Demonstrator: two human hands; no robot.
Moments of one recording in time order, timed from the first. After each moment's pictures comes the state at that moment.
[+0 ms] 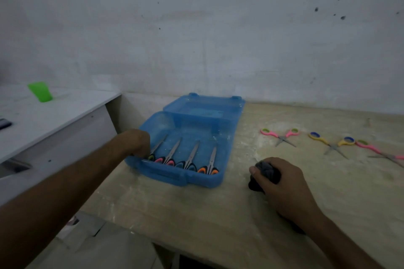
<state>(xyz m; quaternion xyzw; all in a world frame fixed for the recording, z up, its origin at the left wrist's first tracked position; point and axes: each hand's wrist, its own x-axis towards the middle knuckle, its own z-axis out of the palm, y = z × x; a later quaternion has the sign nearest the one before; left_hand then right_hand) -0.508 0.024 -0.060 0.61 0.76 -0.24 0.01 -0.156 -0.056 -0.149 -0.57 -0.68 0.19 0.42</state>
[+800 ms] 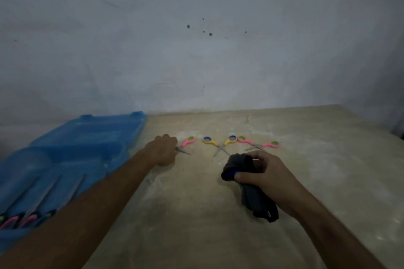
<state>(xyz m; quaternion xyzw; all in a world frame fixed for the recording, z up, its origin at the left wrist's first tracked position) -0.191 0.128 -0.124 0.84 0.54 -0.04 0.02 0.044 -0.086 -0.110 -0.62 -0.48 0.38 0.49</state>
